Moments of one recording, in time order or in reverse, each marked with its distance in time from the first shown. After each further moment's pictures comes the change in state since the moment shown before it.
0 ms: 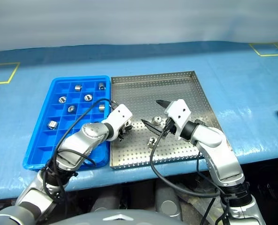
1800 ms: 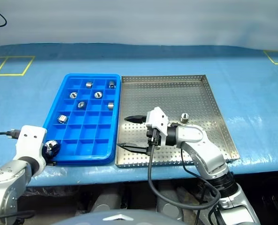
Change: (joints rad) left arm 0.584 0.112 0.760 -0.625 -0.089 0.495 0.021; right arm -0.111 0.055 0.167 0.062 0.153 0.025 0.293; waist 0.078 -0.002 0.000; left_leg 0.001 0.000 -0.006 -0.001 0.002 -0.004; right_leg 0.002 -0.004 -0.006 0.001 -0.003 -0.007
